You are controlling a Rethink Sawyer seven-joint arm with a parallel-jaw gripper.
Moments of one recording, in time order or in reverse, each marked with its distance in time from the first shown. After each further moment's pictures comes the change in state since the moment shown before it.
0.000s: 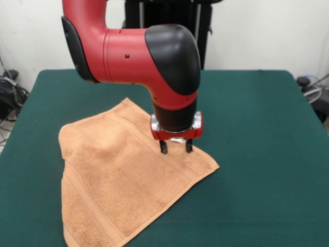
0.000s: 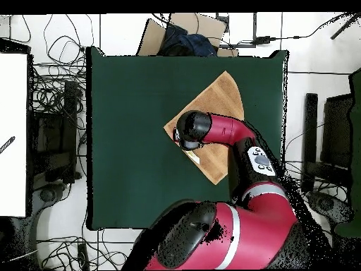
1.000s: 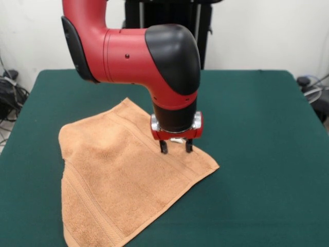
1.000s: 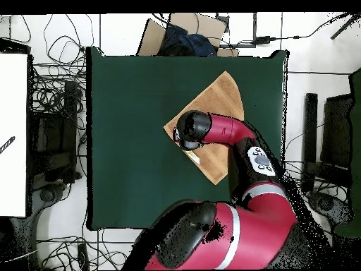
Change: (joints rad) arm 0.000 0.000 0.000 0.000 0.000 0.000 0.000
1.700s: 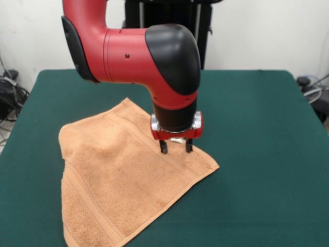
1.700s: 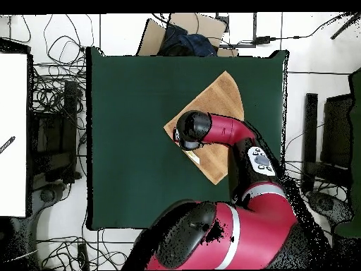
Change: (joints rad) arm 0.000 -0.001 0.000 0.001 0.000 -0.002 0.000
